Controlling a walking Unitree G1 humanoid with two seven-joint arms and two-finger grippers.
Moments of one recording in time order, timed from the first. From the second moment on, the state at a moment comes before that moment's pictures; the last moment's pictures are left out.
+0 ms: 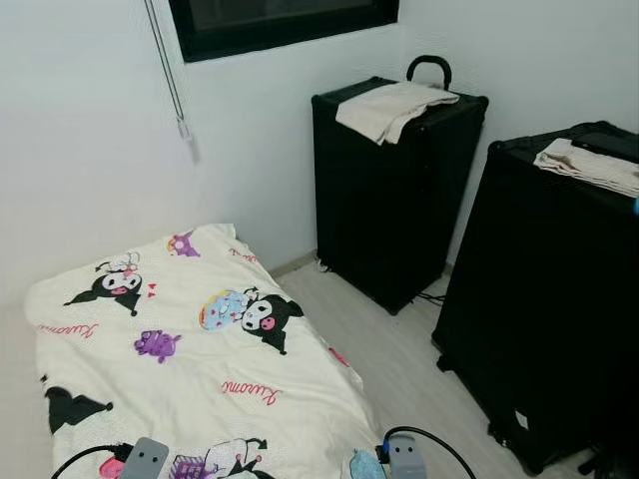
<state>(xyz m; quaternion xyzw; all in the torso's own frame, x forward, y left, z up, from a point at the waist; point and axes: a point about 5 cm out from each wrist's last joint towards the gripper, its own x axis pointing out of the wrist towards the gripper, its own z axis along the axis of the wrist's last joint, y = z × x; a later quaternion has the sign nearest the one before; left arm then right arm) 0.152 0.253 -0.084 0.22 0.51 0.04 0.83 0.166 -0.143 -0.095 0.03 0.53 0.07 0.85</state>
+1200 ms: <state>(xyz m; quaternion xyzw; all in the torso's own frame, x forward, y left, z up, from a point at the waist) 0.154 0.234 -0.089 0.22 0.51 -0.01 0.83 0.162 -0.155 -0.097 0.04 0.53 0.06 0.85</state>
